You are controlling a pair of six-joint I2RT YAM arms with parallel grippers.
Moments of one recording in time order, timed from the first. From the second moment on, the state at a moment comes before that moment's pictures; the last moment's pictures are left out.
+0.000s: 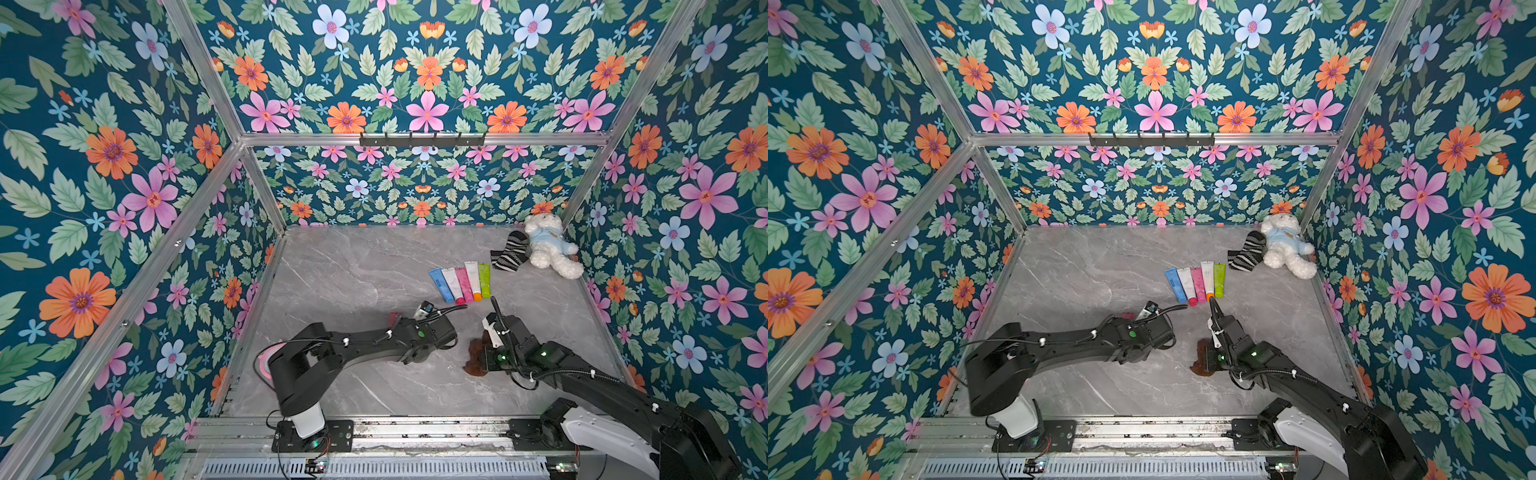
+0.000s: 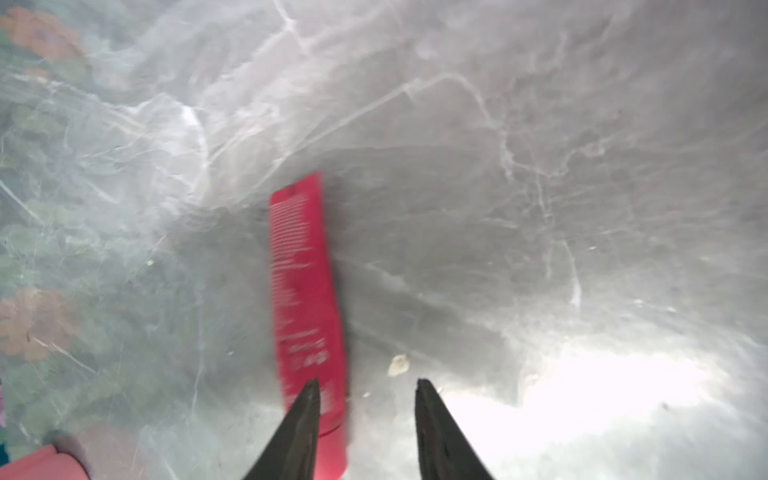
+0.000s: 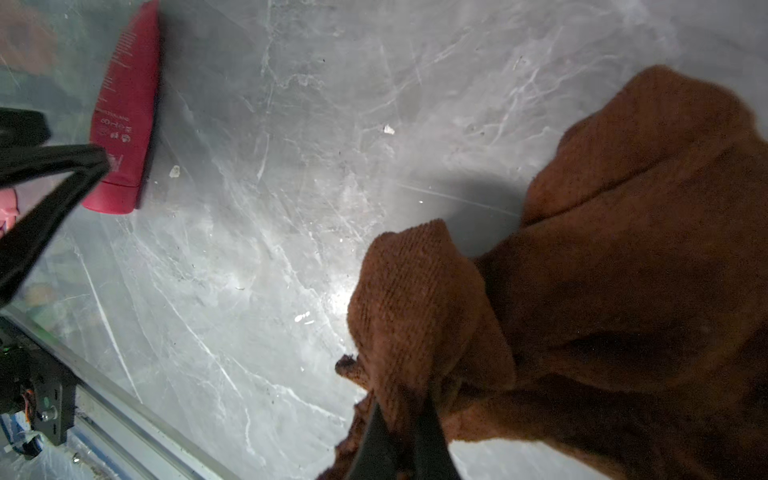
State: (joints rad) left arm -1.11 1.63 1.03 -0.72 -0.59 -0.58; right arm 0.61 1.00 0.46 -0.47 -0.16 0.56
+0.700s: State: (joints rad) left arm -0.92 1.32 0.55 -0.29 -0.27 -0.57; right arm 0.61 1.00 0.46 -0.46 -0.16 0.55
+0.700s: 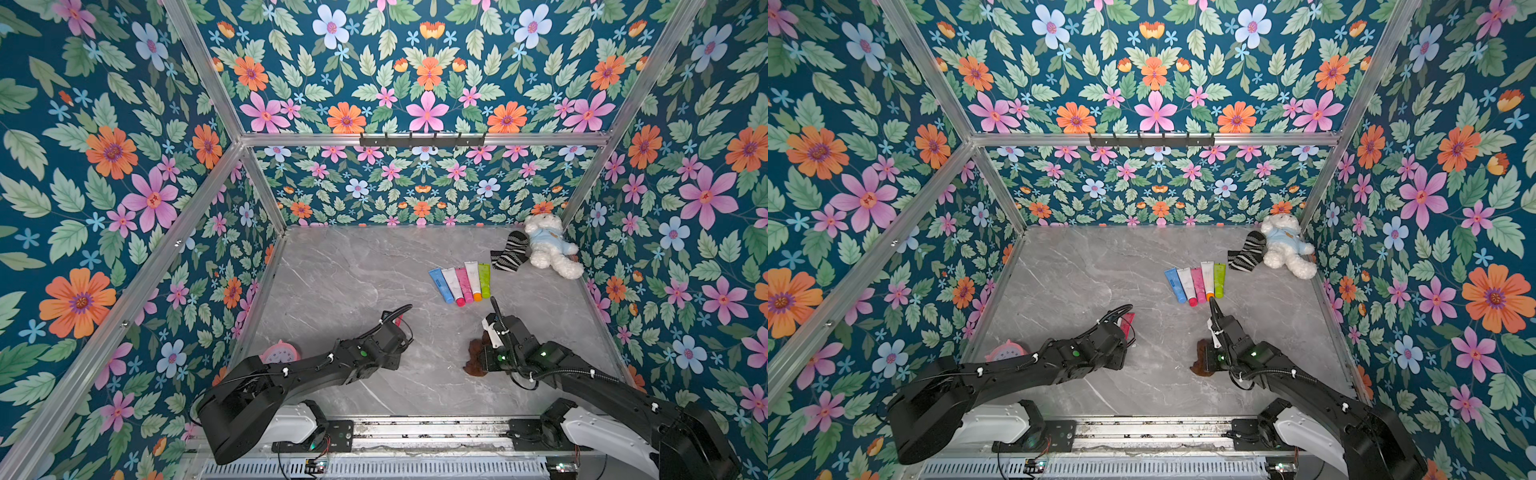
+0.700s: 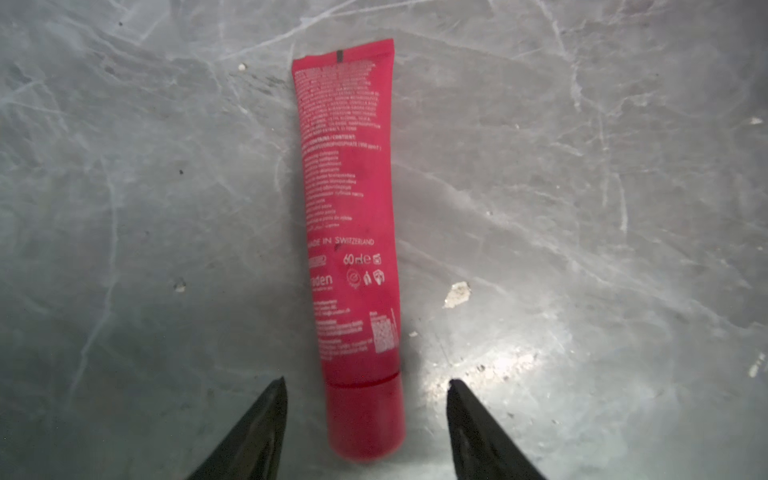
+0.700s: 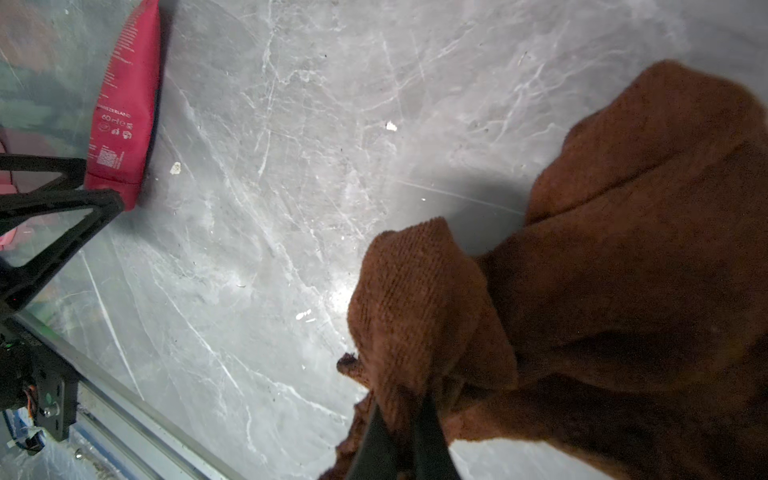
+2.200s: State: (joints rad) left arm -1.27 1.49 0.57 -0.06 -0.22 -0.30; right arm 0.71 1.42 0.63 -0.22 -0.20 0.52
